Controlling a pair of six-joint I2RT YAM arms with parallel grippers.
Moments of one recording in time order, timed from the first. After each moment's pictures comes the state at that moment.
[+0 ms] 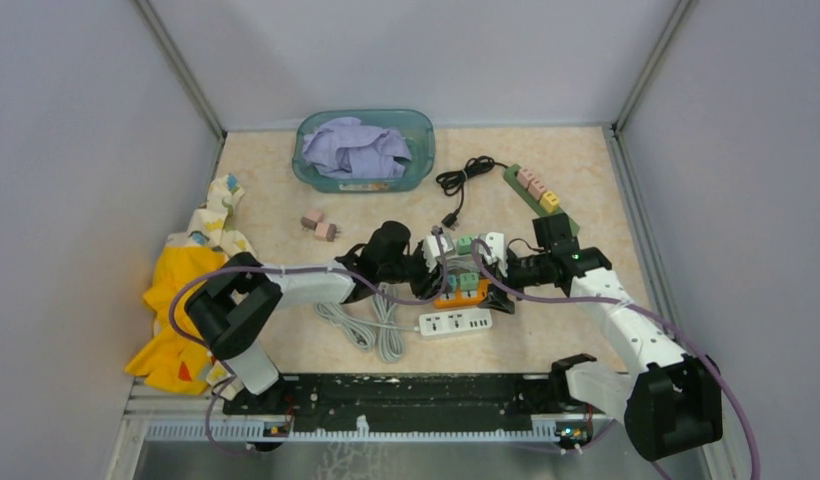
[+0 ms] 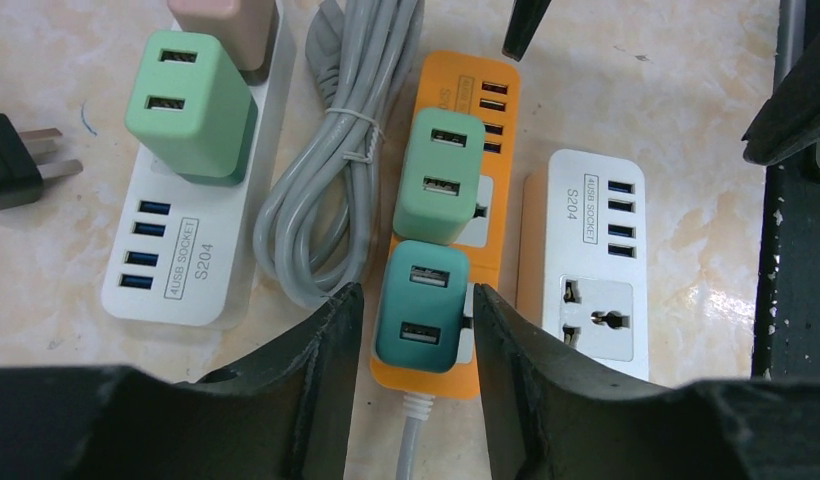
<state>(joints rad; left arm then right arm) -0.87 1.67 0.81 0.37 0.43 0.13 0.25 1.06 0.72 -0.68 -0.88 -0.94</state>
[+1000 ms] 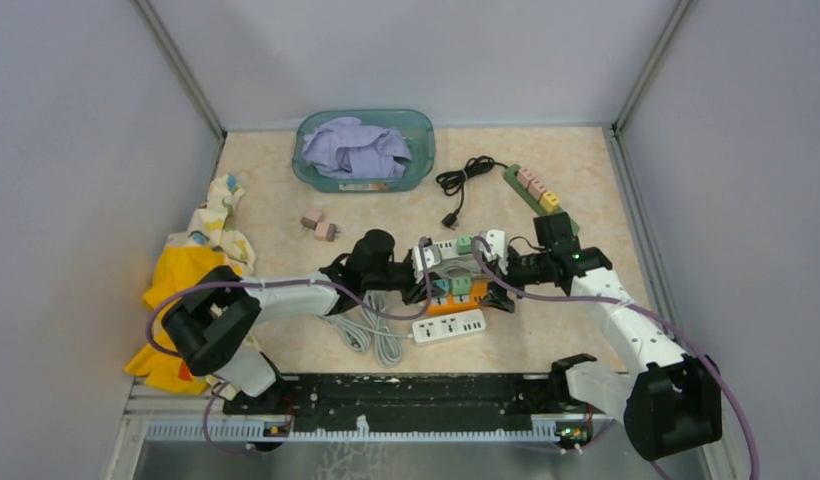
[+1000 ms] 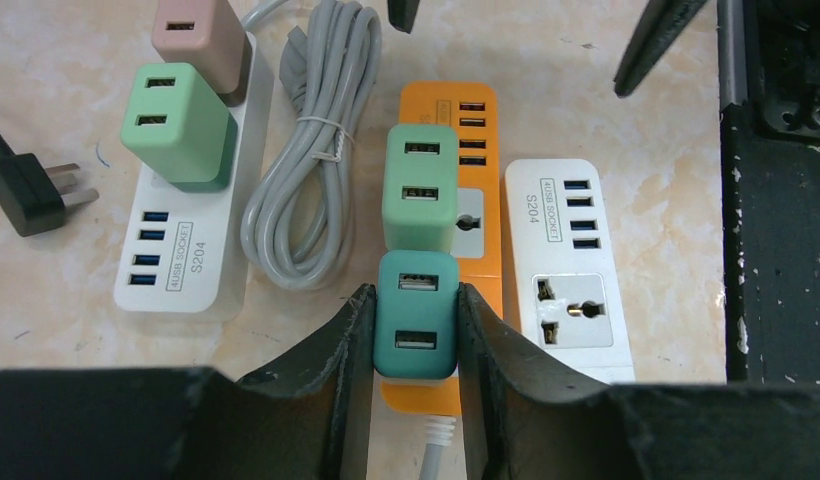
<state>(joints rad) -0.87 1.58 0.71 0.45 0.49 0.21 0.25 1.06 0.72 -0.67 -0.86 -0.91</state>
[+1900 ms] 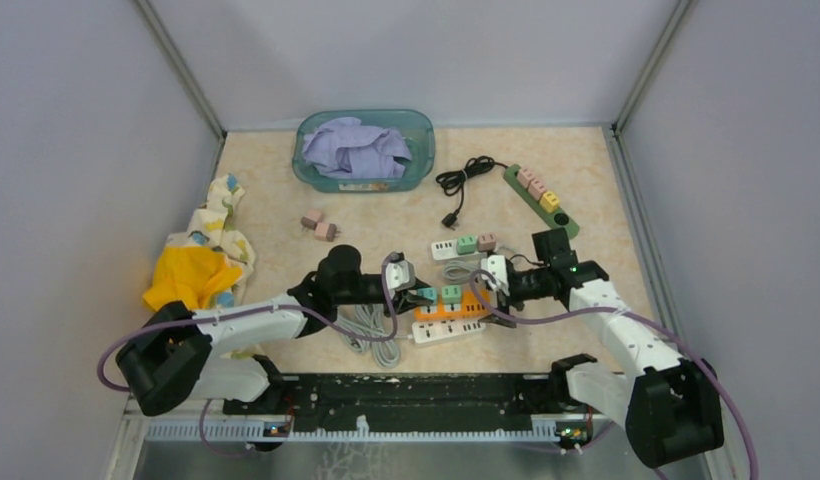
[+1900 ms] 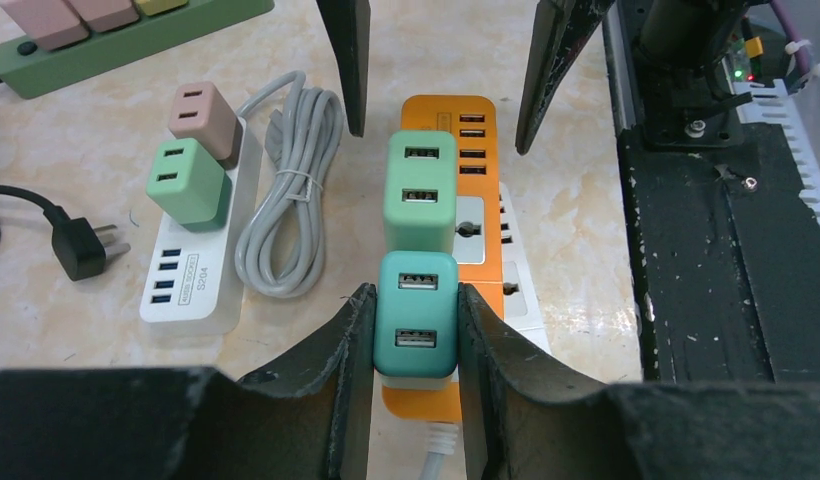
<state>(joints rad) -0.87 1.28 0.50 0.54 0.57 0.22 0.25 1.03 0.60 -0.63 -0.96 -1.16</state>
